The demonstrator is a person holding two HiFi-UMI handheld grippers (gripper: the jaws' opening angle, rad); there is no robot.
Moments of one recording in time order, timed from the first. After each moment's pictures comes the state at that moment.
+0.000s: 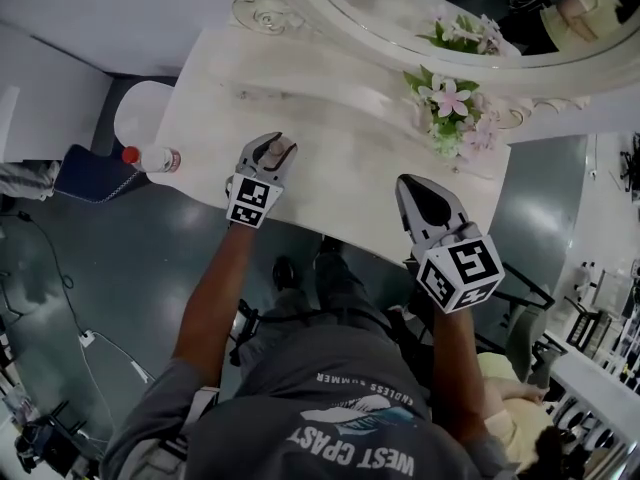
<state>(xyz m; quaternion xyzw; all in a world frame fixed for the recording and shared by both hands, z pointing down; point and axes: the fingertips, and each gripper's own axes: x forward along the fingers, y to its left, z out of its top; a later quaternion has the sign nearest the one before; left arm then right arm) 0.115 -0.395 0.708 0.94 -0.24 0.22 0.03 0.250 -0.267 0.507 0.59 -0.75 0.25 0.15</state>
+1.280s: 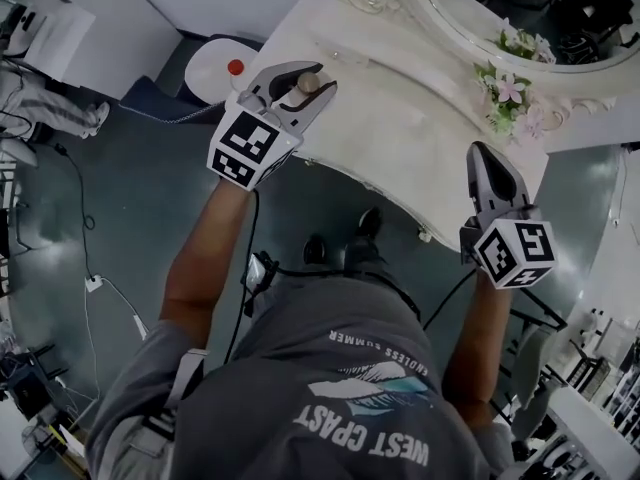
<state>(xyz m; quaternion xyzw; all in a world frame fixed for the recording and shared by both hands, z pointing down) 0.011 -0.357 0.445 0.96 -0.23 0.17 -0.05 0.204 -0.232 0.423 0.61 -0.77 0.17 0.11</state>
